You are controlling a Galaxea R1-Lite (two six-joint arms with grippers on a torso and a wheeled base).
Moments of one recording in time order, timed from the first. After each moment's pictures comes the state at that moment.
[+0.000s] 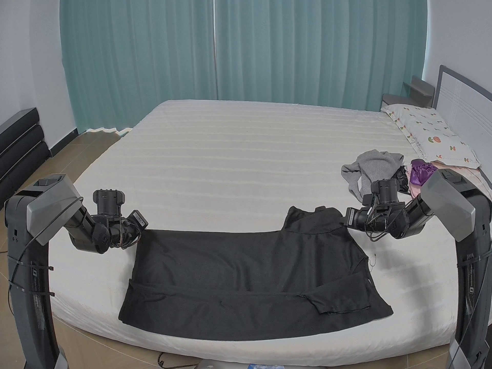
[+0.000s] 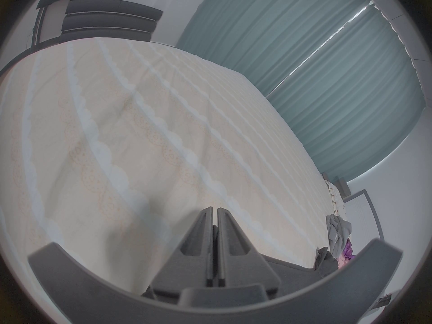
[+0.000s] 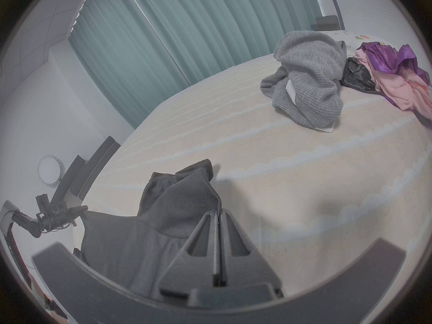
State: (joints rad) left arm 0.03 2.44 -1.15 -0.65 -0.11 -0.76; right arm 0.10 2.51 -1.36 -0.51 0.26 0.33
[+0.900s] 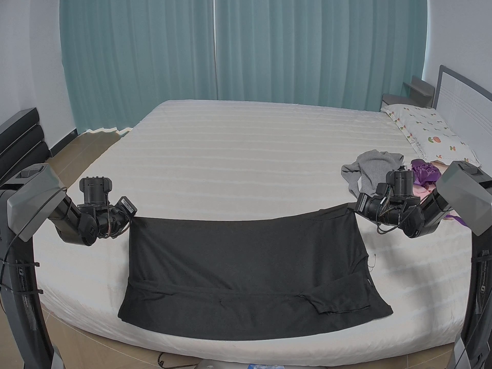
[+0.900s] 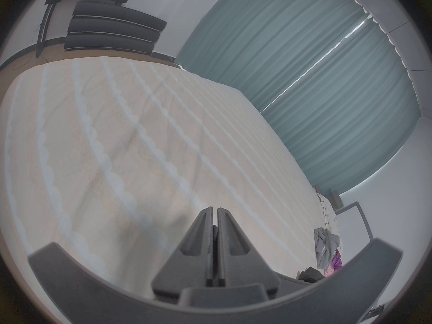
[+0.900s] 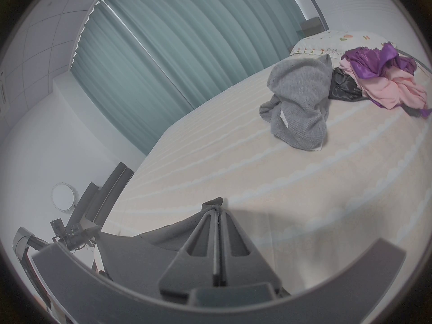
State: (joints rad) left arm 0.06 2.32 -1.10 -0.66 -0.10 -0.78; right arm 0.07 2.37 -1.19 -0.69 0.28 0.49
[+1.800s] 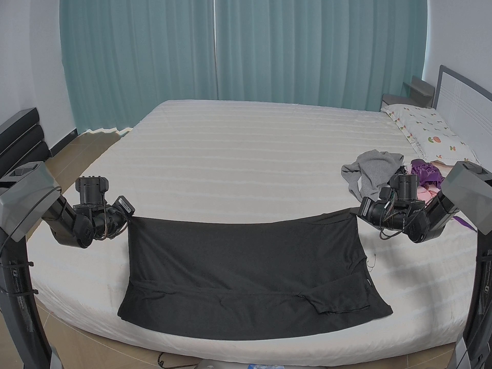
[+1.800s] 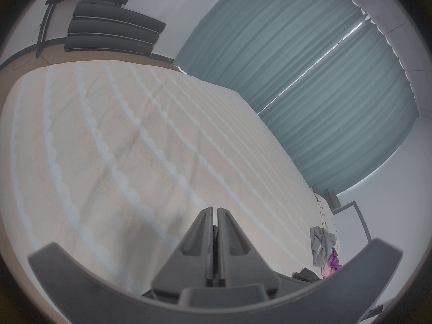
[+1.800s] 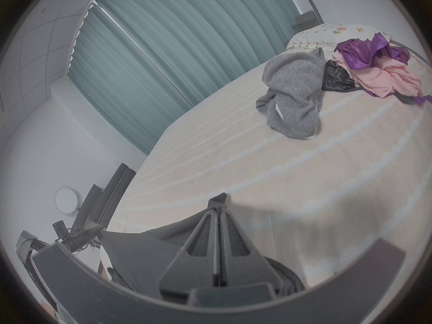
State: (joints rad) left arm 0.05 2.26 -1.02 -0.69 -0.10 -0.79; right arm 0.07 2.32 -1.08 -0.73 0.30 0.52
